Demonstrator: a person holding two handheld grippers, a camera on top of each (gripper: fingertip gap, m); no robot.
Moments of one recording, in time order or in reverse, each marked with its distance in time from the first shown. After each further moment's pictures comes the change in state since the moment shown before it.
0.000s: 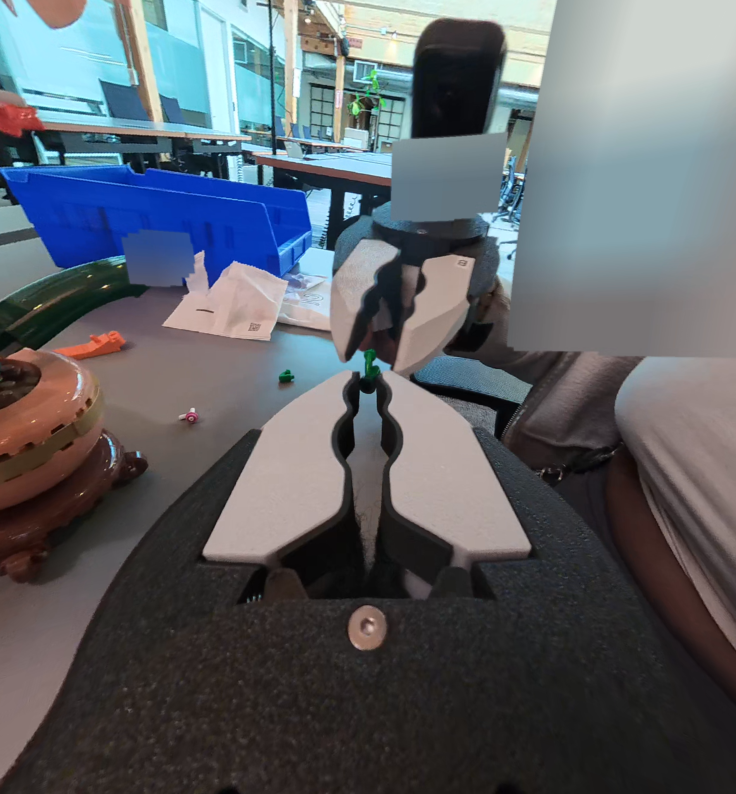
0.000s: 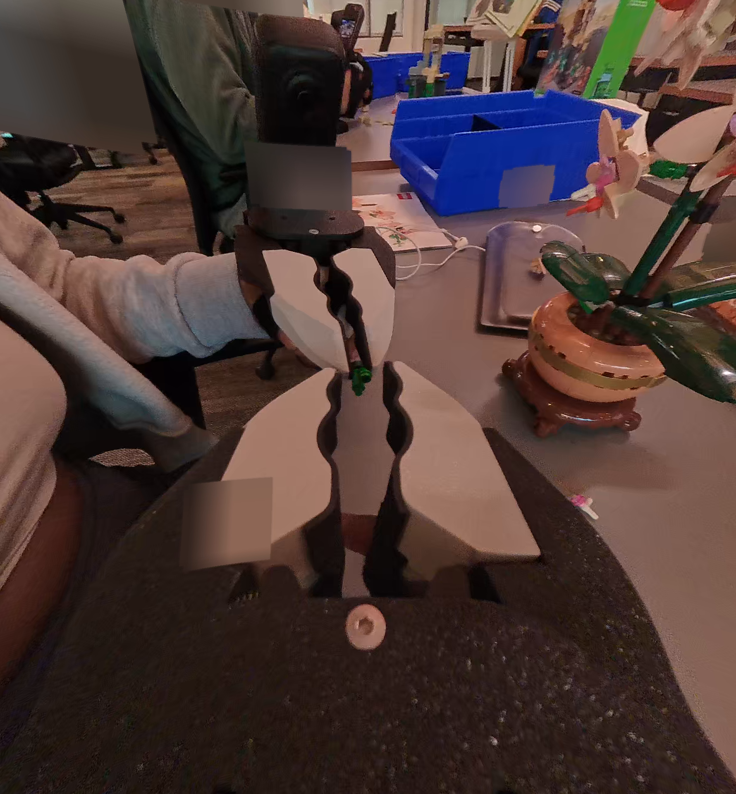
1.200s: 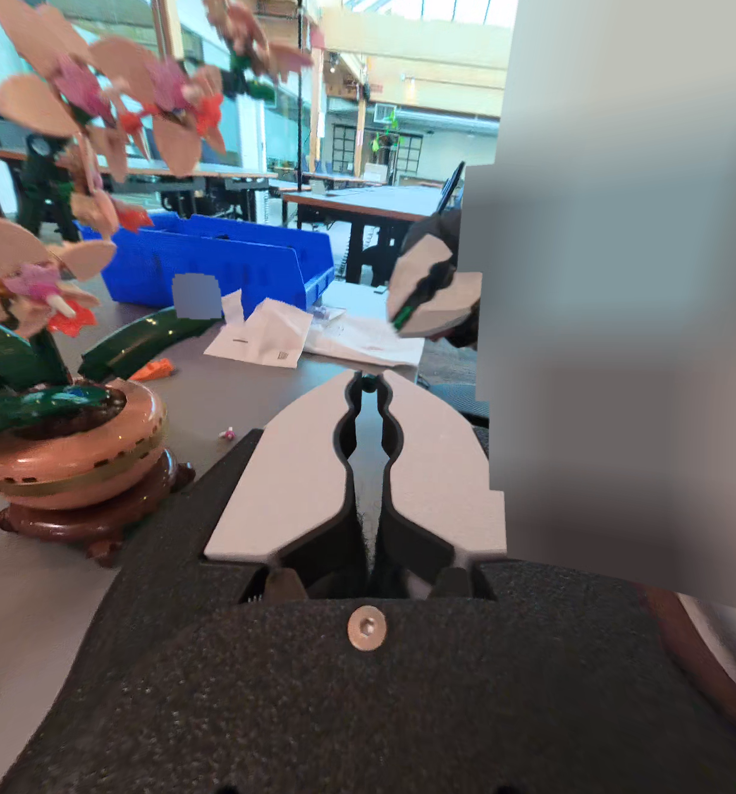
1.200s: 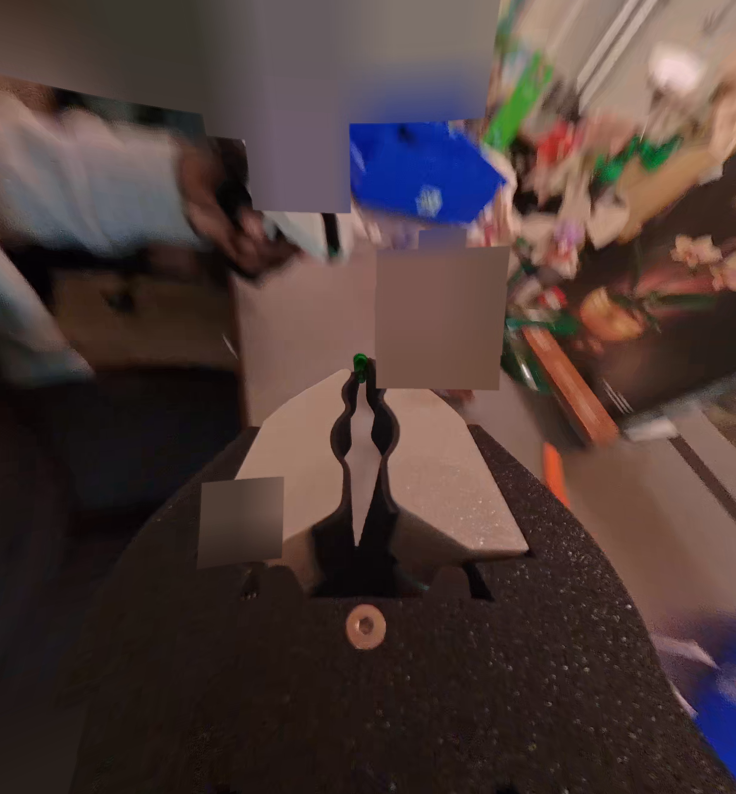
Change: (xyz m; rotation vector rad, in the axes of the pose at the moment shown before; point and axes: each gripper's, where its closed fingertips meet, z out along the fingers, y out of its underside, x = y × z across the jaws) left arm -0.007 -0.028 -0.022 0.063 -0.053 0.007; right arm 0.017 -0.005 -0.055 -0.094 0.247 -0.363
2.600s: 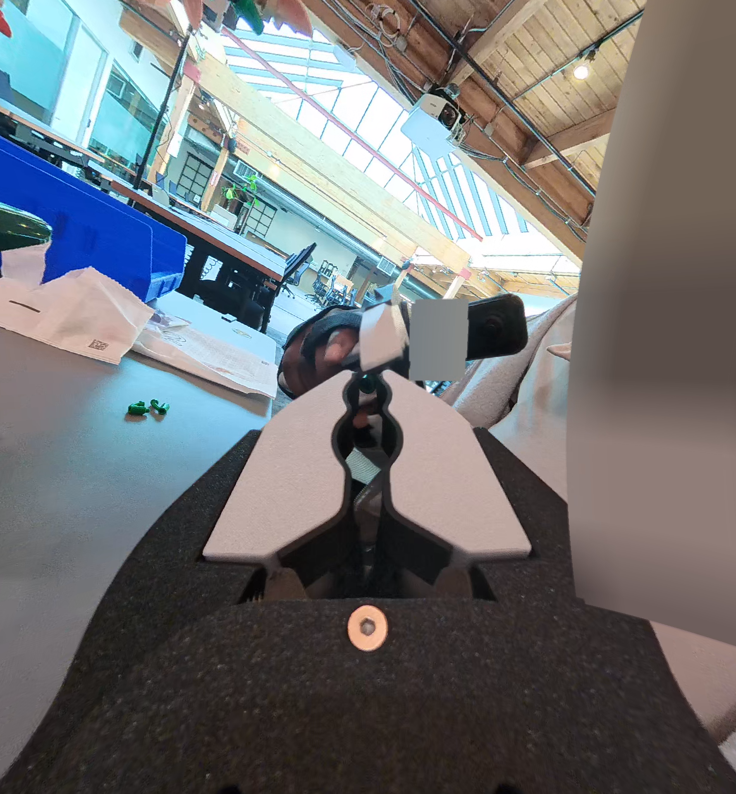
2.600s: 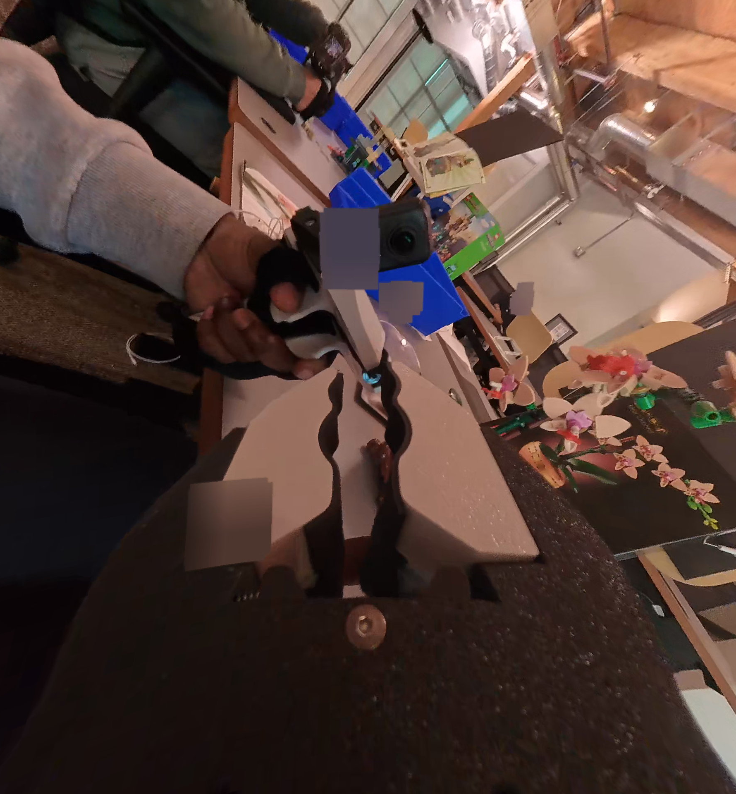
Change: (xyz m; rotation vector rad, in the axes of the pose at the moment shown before) left arm 0.031 -0.001 0.008 0.175 0.364 -0.457; right arm -0.042 -0.042 0.046 0.174 0.104 -0.411
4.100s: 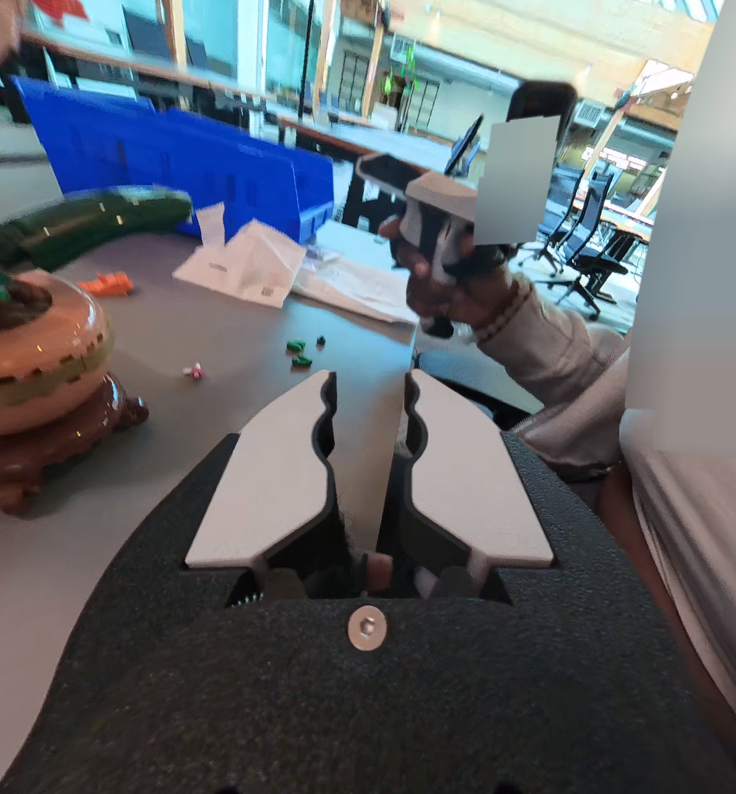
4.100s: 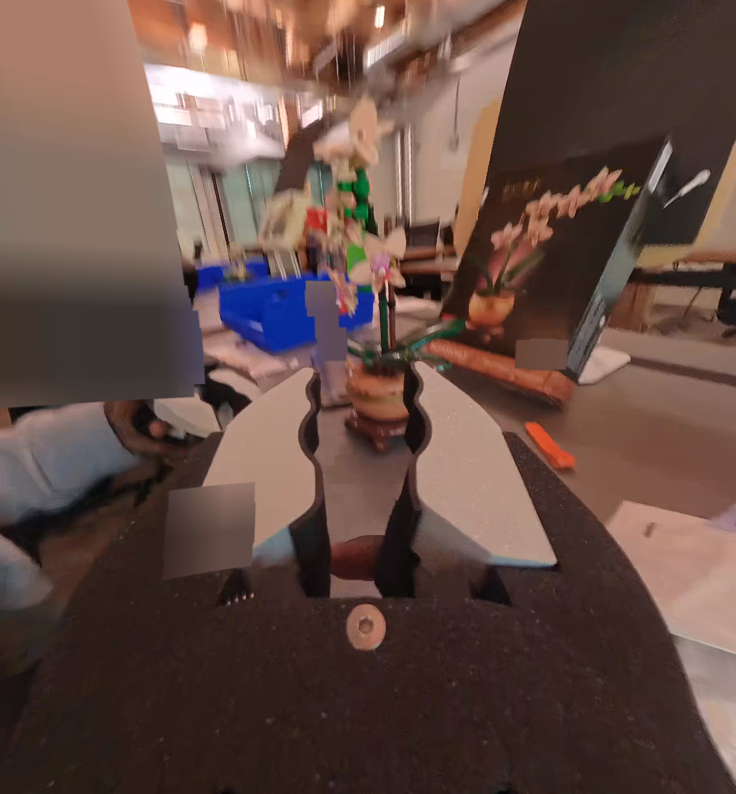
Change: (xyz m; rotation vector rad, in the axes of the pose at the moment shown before) left arm -0.046 0.021 -0.012 -0.239 -0.404 0.313; right arm 0.077 0.063 -0.077 0.136 0.327 0.875
